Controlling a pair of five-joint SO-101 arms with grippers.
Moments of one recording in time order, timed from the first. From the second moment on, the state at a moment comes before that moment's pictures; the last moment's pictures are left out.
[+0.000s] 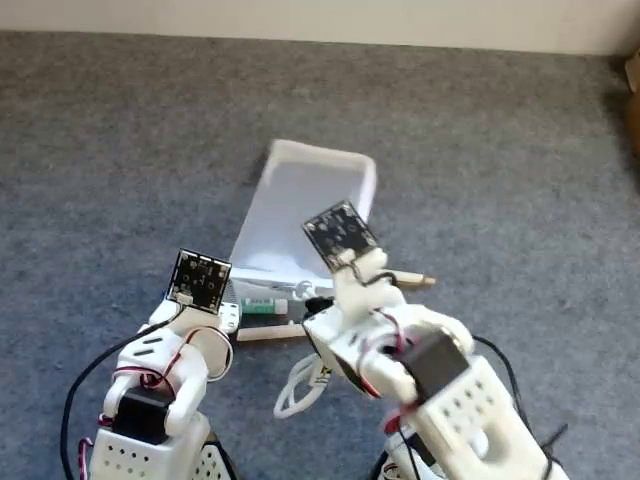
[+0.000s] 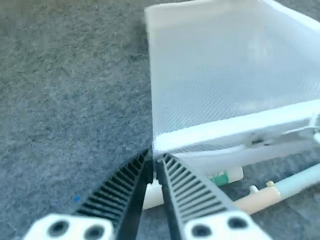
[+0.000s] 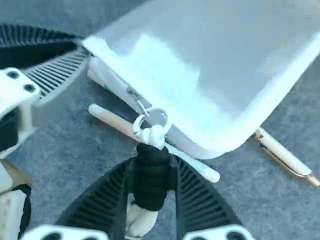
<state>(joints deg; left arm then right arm) 5.7 -103.7 90.3 59.0 1.3 -38.4 -61.9 49.5 71.3 -0.3</state>
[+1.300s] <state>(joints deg) 1.7 -103.1 93.3 50.2 5.3 -37.2 -69.1 51.1 71.8 1.2</state>
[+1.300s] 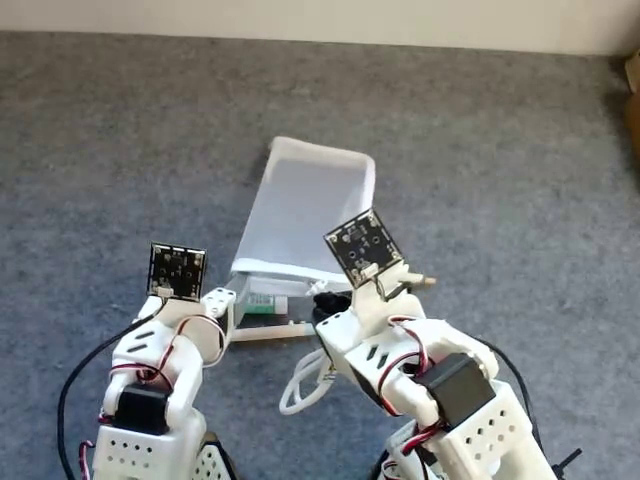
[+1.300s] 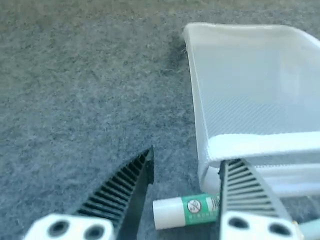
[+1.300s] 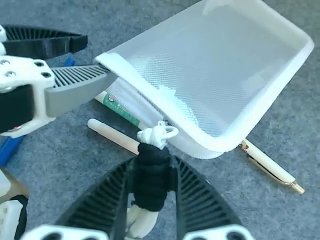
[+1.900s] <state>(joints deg) 5.3 -103.0 94.5 45.5 0.2 -37.5 -69.1 47.8 76.9 1.2</state>
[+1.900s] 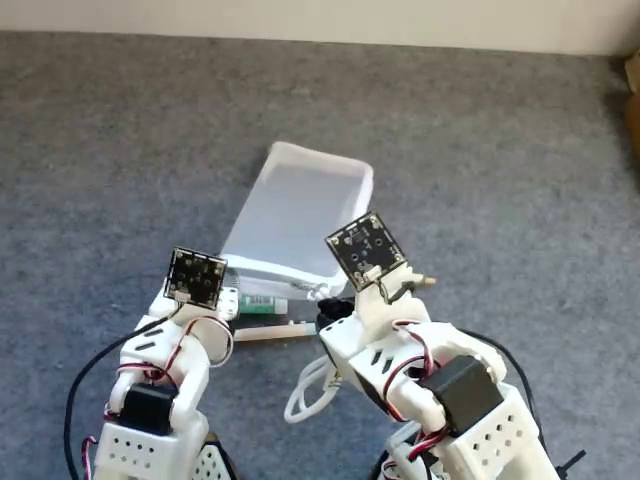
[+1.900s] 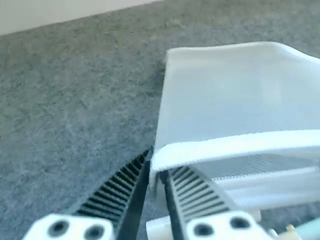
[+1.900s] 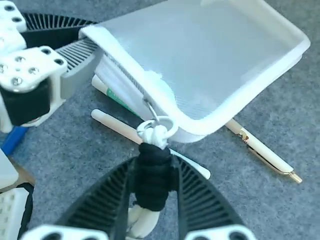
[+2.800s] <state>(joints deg) 0.2 -103.0 74.4 62.6 1.3 -26.7 -69.7 46.7 76.9 1.2</state>
